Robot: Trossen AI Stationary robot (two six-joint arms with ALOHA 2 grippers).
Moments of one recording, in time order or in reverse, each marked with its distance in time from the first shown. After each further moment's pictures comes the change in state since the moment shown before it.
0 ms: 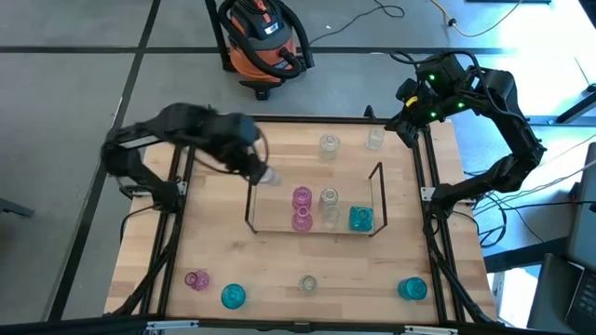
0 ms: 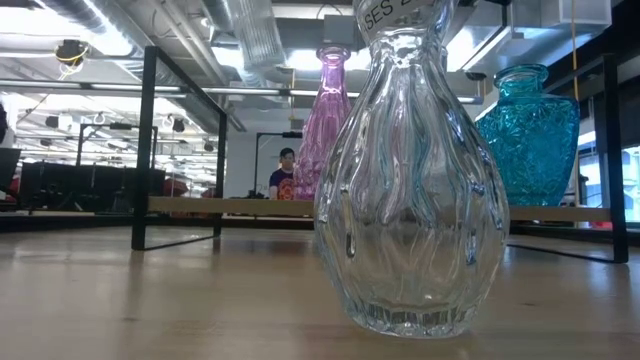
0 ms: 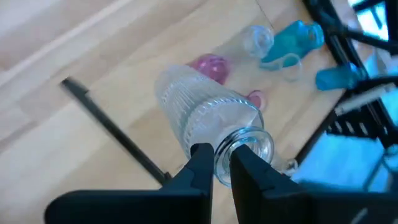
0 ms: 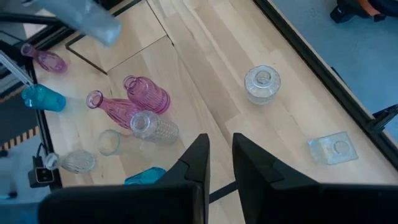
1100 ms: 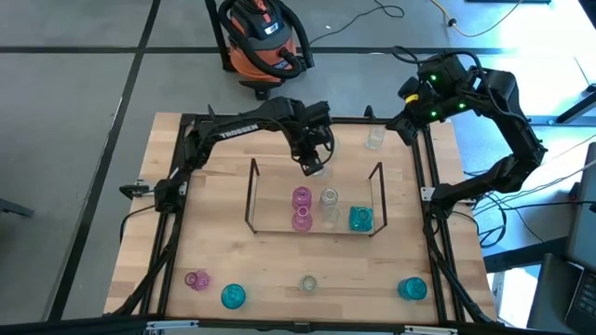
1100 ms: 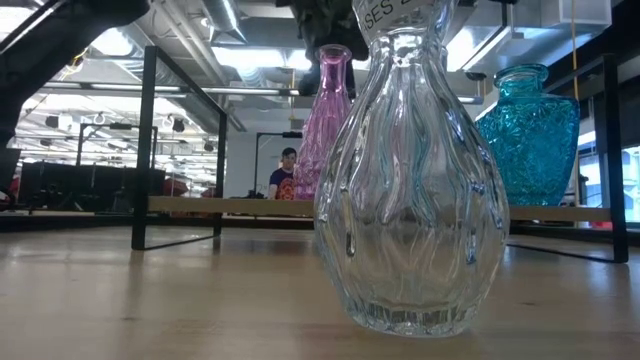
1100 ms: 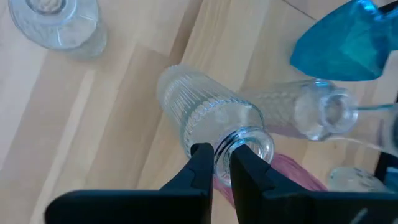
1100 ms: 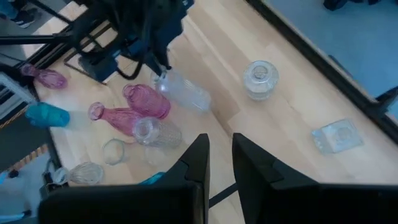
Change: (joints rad) left arm 0.255 0.637 0.332 0.111 0.229 0.723; right arm 0.000 -0.007 0.000 -0.001 0.022 0.101
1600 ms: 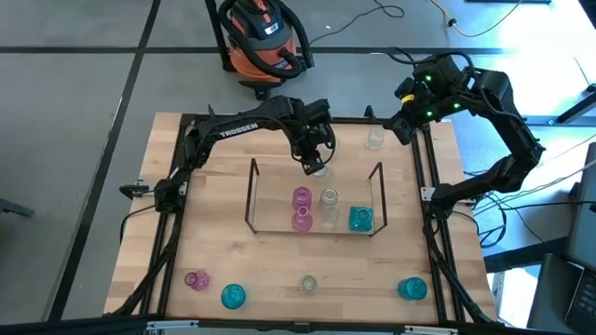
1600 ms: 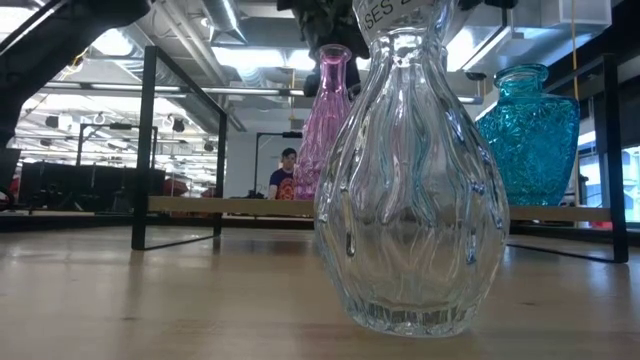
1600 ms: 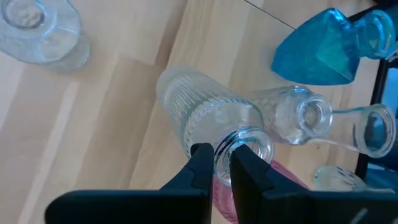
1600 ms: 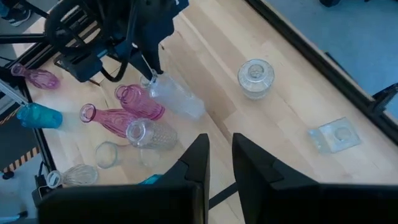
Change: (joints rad) left arm 0.010 0.010 0.000 0.034 0.064 0.011; right arm 0.000 0.006 -0.042 0.029 0.008 -0.001
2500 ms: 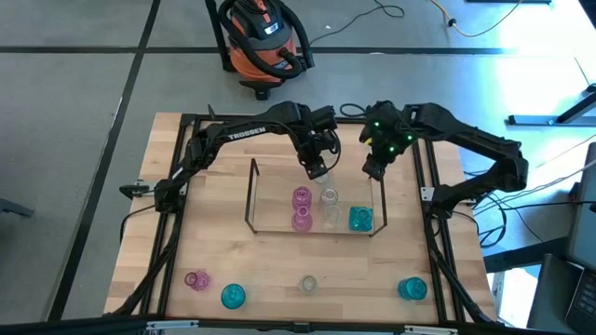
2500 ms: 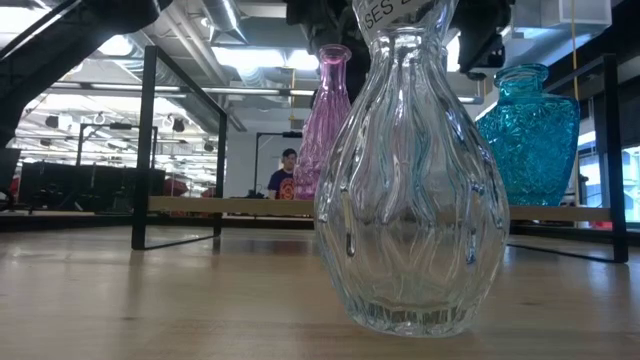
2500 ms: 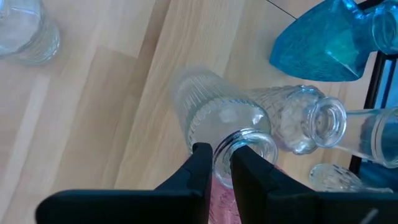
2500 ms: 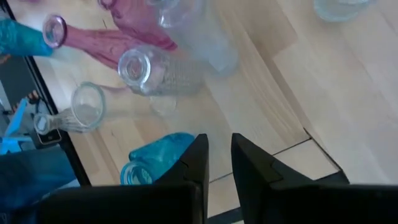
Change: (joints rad) left arm -0.010 0.049 -0.001 0.015 0.053 -0.002; right arm 0.198 -0.025 -0.518 0.243 -0.082 0.093
